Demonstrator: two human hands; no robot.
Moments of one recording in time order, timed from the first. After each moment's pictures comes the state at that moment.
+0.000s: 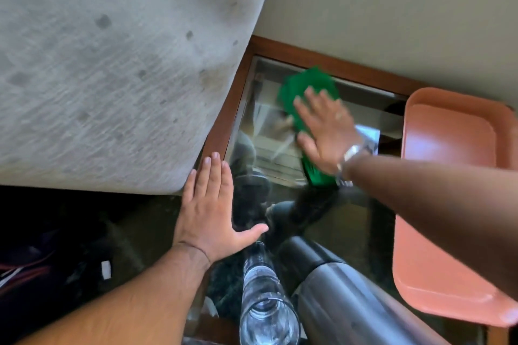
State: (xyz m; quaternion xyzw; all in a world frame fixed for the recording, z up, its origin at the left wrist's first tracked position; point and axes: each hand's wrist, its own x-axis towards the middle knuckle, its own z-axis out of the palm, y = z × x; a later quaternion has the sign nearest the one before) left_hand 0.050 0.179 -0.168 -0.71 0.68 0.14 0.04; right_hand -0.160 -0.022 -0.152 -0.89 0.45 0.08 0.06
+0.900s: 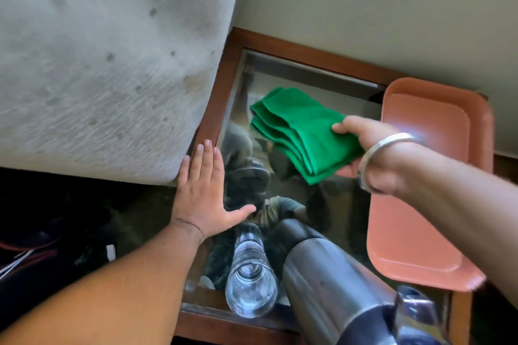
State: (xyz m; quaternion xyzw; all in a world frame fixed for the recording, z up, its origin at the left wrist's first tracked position) left_hand 0.048 0.177 -0.165 -0.70 0.69 0.15 0.06; right_hand -0.180 0.018 -0.022 -0.14 0.70 -0.19 0.67
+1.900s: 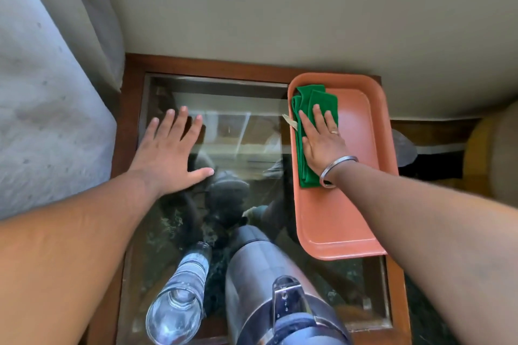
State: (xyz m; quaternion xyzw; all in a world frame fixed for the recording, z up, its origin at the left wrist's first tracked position) left_hand 0.005 0.039 -0.132 -0.57 0.80 0.12 0.15; right_hand -0.341 0.009 -0.137 -0.73 0.65 0.12 0.17
